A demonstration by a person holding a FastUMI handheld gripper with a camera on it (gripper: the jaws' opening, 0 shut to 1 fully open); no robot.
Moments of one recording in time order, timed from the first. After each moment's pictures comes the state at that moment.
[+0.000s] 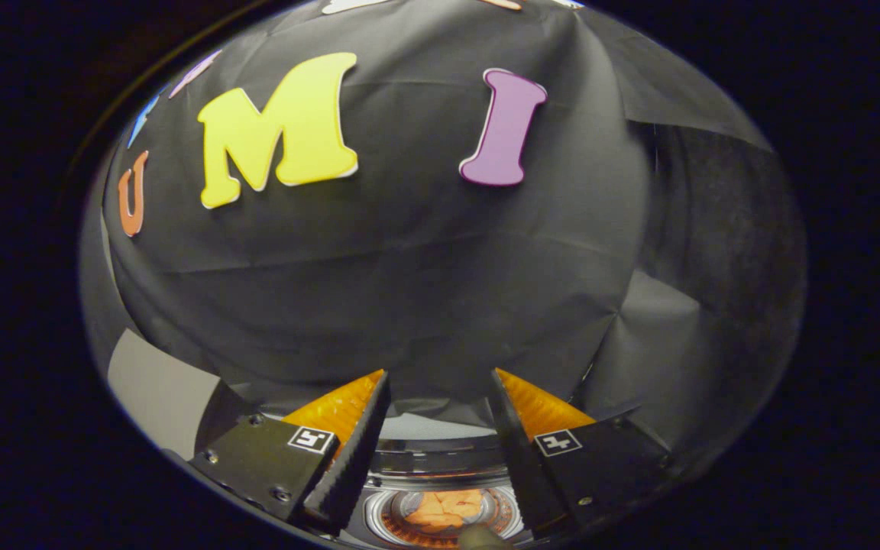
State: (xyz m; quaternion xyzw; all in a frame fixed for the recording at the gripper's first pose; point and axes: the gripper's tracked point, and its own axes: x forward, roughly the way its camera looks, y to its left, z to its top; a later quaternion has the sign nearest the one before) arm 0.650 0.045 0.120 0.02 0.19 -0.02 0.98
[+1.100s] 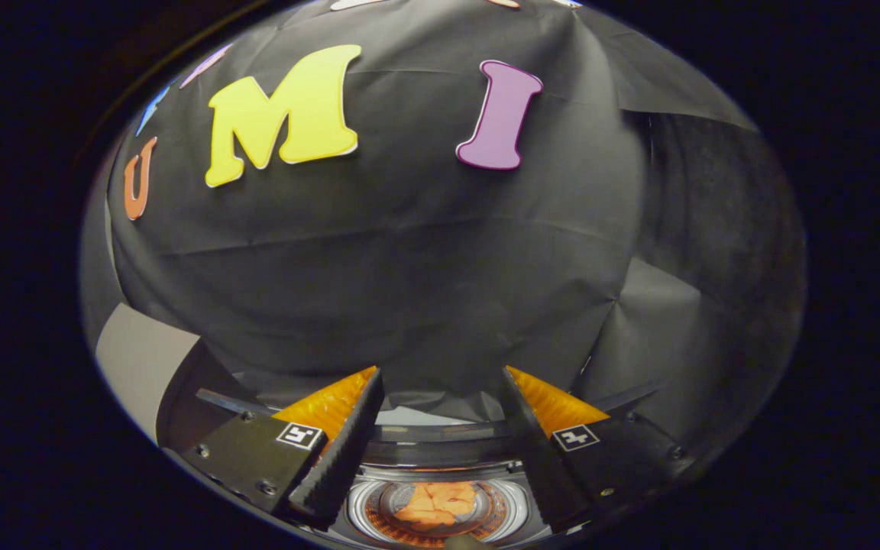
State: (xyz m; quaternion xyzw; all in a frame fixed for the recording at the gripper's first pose) arm 0.626 0.035 0.087 0.00 0.17 -0.01 0.99
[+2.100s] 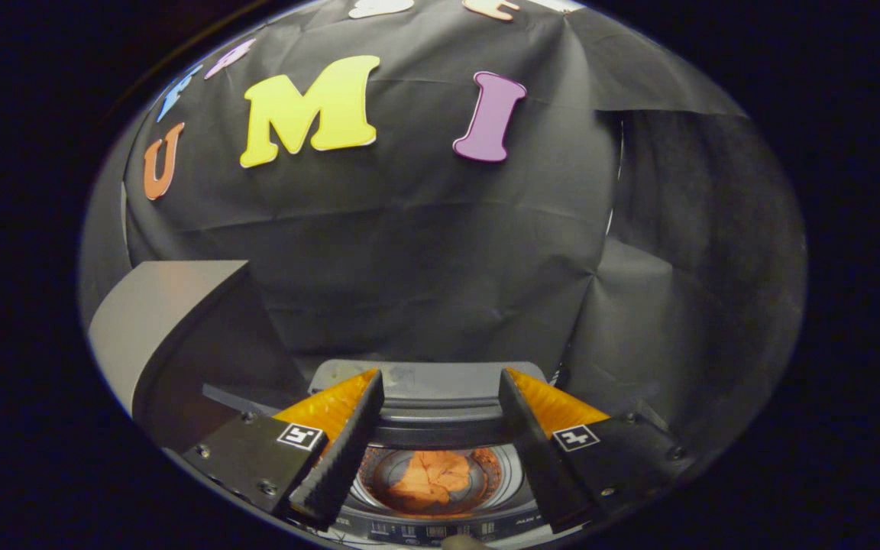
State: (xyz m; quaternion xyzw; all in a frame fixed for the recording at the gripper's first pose) arm 0.508 0.031 0.019 0.00 0.17 -0.02 0.98
